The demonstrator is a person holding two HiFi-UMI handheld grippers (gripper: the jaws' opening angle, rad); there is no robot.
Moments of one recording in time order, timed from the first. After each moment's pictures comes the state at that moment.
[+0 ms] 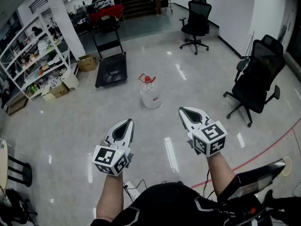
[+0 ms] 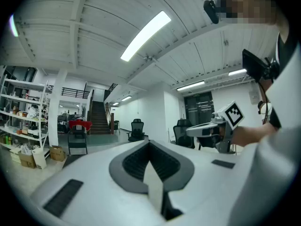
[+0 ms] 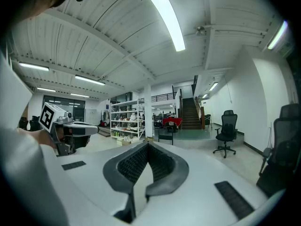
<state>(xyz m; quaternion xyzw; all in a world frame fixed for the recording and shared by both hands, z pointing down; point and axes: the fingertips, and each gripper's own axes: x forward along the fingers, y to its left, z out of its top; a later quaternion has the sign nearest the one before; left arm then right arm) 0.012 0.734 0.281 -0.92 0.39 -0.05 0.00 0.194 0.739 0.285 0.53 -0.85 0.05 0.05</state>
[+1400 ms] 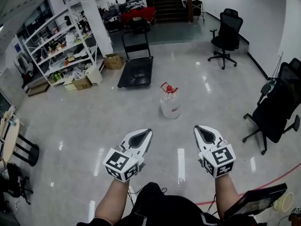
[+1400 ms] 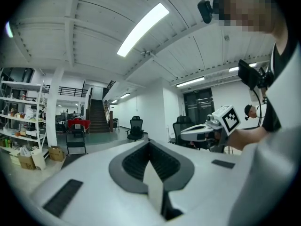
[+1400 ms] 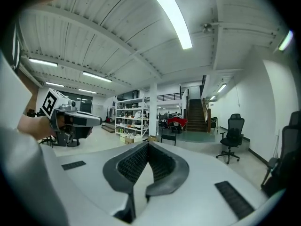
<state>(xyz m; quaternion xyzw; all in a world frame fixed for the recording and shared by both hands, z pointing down) 0.067 0.705 0.285 -0.92 0.39 -0.07 0.00 0.230 0.698 0.305 0.50 -0.86 0.02 0.08</state>
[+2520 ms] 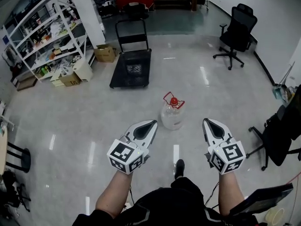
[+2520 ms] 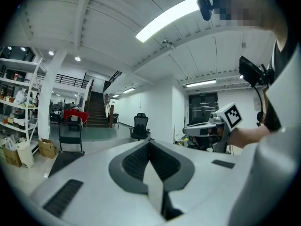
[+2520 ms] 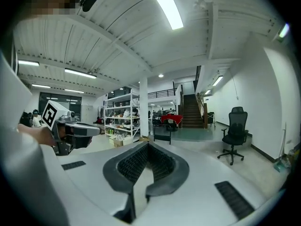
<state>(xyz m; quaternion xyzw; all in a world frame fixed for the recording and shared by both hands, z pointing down) 0.023 0.307 0.323 -0.93 0.37 -0.06 -0.04 0.197 0.313 0.318 0.52 -0.85 0.05 0.07</state>
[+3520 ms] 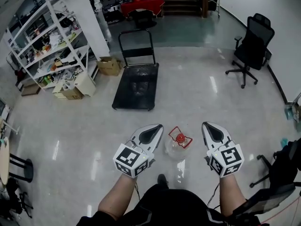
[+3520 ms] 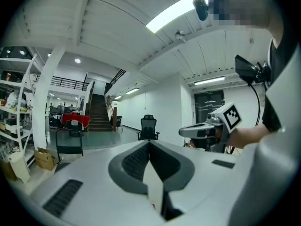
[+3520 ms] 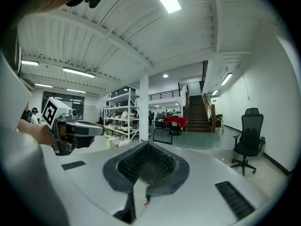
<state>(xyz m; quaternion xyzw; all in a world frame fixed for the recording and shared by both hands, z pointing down) 0.053 -0.010 0.322 -0.92 0.38 -0.06 -0.03 0.206 -0.015 0.322 0.49 -0.87 0.03 0.07</state>
